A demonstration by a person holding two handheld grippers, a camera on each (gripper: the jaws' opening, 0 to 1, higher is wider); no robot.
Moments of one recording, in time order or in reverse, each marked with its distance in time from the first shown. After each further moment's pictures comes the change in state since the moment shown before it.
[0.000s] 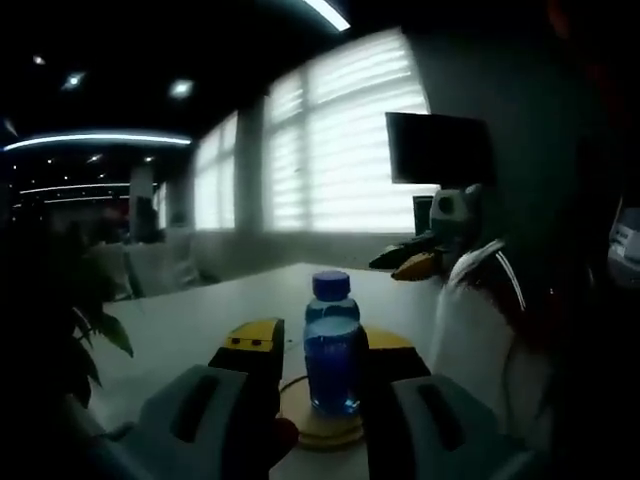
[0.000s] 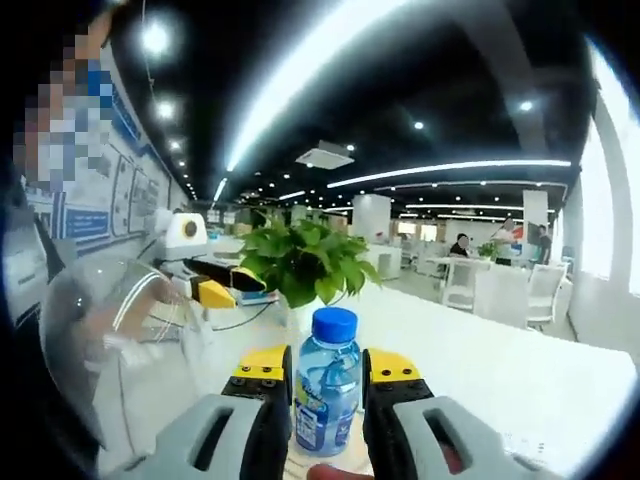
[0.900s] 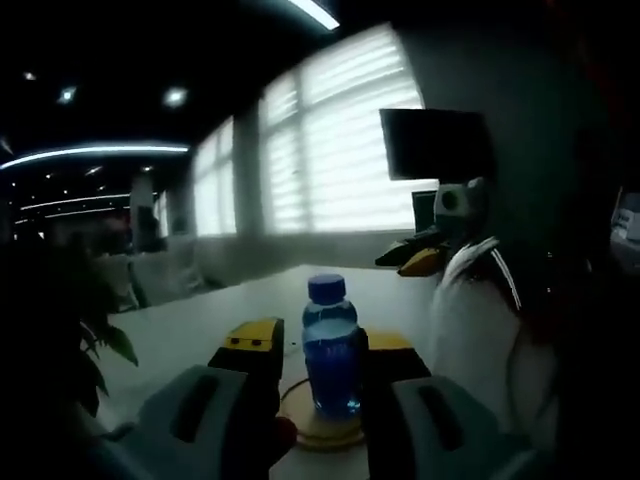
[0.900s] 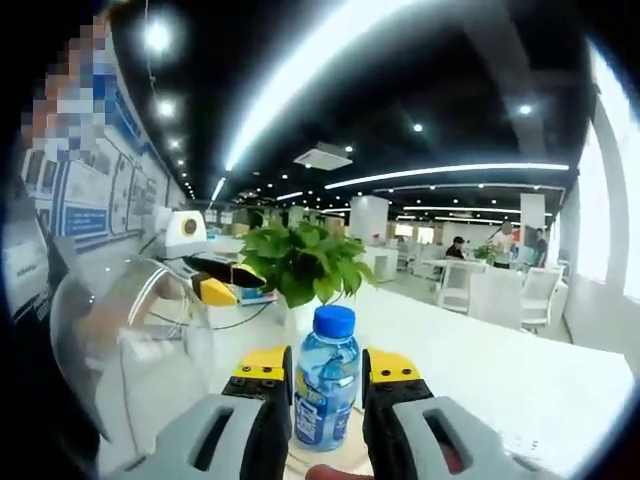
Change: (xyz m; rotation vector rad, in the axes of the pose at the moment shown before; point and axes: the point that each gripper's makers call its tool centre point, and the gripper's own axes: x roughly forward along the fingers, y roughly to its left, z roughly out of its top) left arm -0.004 -0.008 0.009 0.042 -0.012 0.015; right arm -0.012 0.001 0.004 -0.005 -0.028 -0.037
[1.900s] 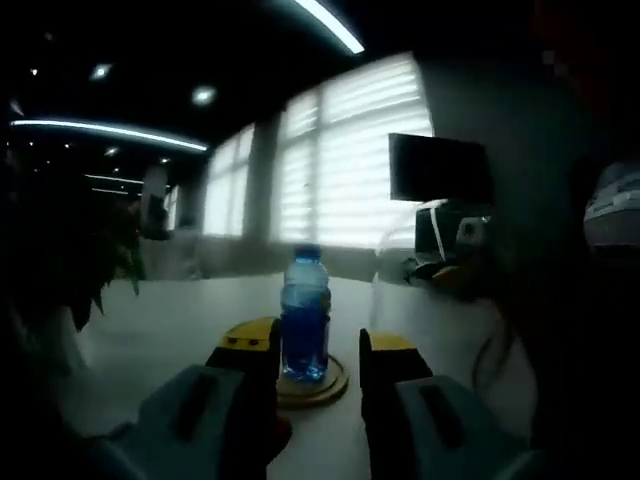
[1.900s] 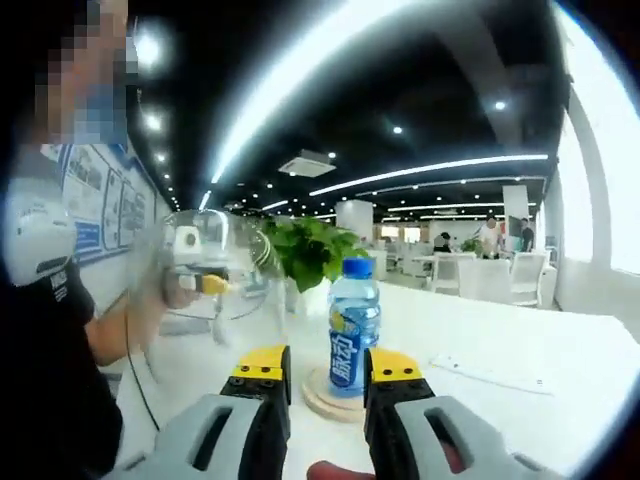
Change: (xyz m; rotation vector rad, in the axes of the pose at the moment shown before) left arm -0.070 -0.033 -0.050 -0.125 -0.080 0.030; right arm -0.085 0.055 -0.053 0.051 -0.019 -0.018
